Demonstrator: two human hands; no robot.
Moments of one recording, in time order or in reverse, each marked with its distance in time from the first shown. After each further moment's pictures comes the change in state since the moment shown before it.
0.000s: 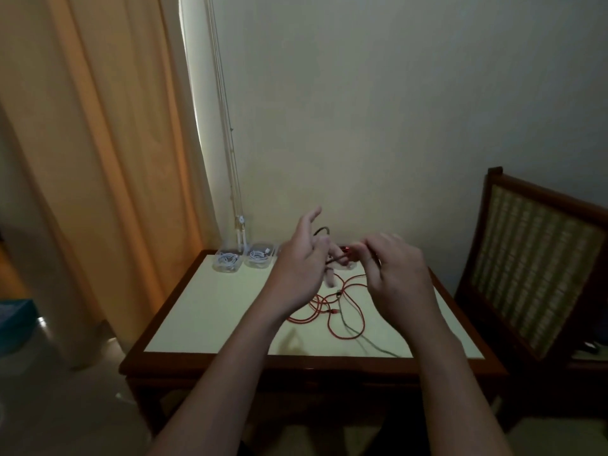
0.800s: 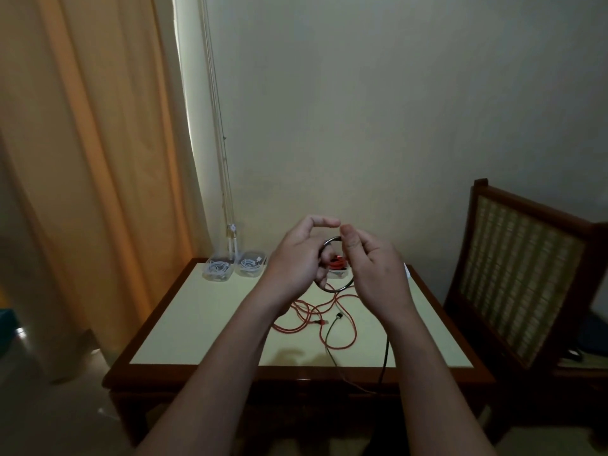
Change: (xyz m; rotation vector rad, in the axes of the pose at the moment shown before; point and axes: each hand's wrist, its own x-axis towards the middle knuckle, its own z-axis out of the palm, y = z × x) left_hand 0.014 0.017 0.002 -0.333 -0.054 -0.092; right_hand 0.020 -0.020 0.002 0.471 -0.054 0.329
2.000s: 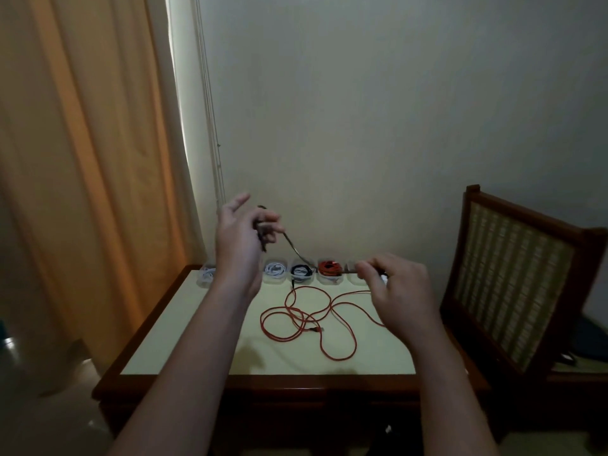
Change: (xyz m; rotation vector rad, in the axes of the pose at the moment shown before) left_hand 0.023 0.015 -0.037 -0.349 0.499 0.118; right_hand -0.006 0.038 -0.036 -0.475 0.044 -0.116
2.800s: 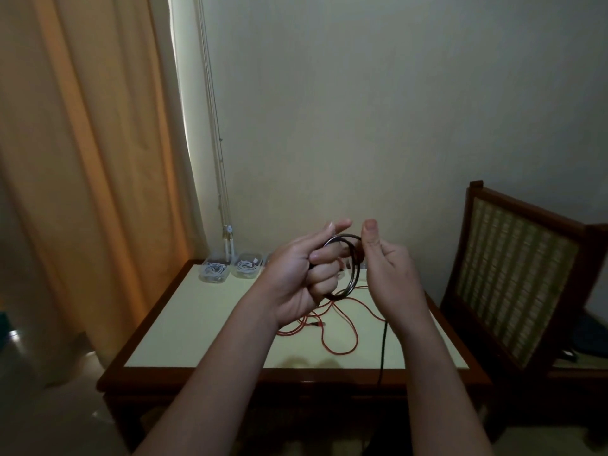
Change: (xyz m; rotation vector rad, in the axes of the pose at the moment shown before) left_hand -0.045 -0.016 0.022 -0.289 -0.691 -0.586; right_hand 0.005 -0.044 -0.005 0.499 -0.058 0.288
